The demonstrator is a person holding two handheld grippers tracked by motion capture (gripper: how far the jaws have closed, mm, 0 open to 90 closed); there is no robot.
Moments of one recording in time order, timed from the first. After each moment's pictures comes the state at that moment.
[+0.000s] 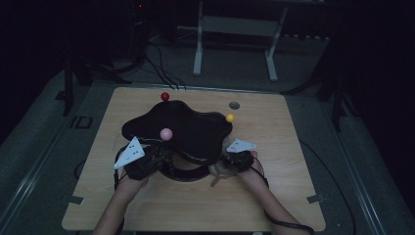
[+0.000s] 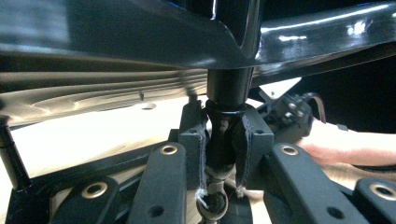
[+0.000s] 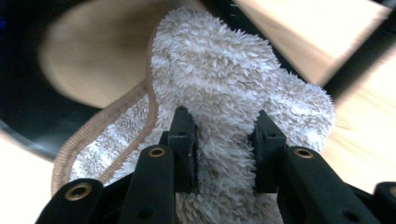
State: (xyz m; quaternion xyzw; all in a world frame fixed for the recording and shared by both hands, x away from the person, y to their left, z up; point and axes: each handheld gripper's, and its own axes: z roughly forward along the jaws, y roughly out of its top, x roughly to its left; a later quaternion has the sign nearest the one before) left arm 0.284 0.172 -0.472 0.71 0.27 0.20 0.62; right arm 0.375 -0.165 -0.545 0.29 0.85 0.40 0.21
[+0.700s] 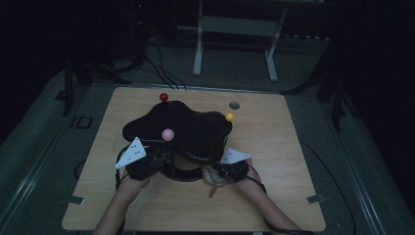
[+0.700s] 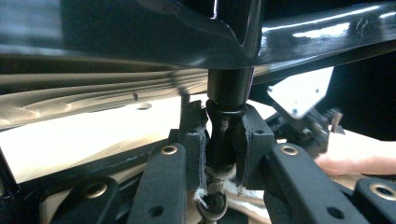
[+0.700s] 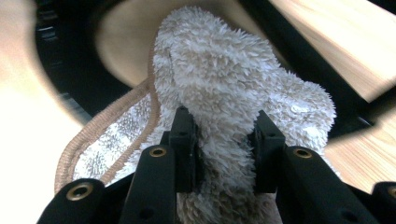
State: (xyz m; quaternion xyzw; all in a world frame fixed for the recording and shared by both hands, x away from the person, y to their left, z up) left arm 0.285 0.170 -0.472 0.71 0.27 0.19 0.63; right arm 0.339 -0.145 -0.546 0.20 0.87 0.40 0.20
